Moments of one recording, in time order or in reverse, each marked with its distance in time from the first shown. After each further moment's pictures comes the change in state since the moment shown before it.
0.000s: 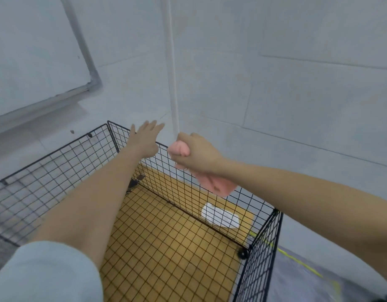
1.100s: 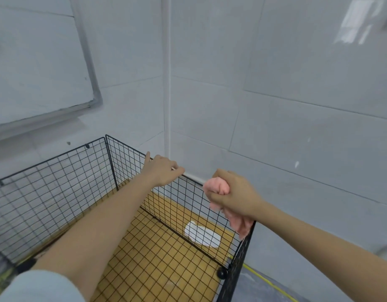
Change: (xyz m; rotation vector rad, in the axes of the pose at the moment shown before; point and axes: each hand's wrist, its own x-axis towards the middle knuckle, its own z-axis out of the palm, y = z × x) left_hand -0.035 0.074 -0.001 -0.116 -0.049 0.066; right_hand -0.110 0.043 -0.058 -0.085 0.083 0.049
